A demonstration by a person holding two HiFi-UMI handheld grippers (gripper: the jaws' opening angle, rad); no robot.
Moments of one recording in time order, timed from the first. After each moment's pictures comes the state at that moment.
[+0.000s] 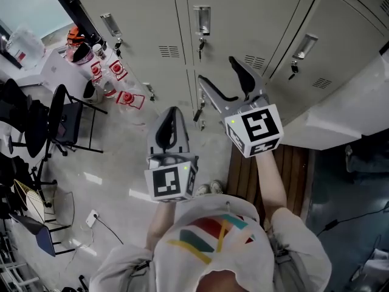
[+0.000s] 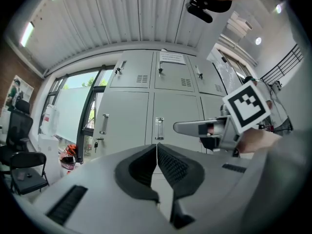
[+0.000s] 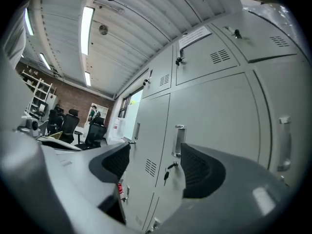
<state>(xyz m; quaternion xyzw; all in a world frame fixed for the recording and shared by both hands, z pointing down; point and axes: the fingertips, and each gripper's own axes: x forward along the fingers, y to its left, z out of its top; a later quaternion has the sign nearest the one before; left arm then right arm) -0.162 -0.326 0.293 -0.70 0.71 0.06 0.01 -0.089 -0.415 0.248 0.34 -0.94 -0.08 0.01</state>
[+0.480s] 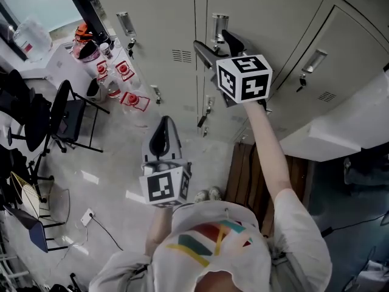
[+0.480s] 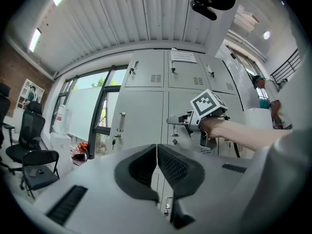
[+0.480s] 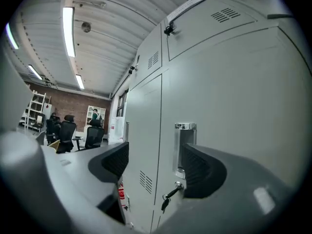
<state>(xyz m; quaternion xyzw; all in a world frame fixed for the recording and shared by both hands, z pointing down) -0.211 -0.307 0.308 -0.66 0.75 0.06 -0.01 -0.157 -0.510 0.227 0.33 -0.94 -0.02 0.02</state>
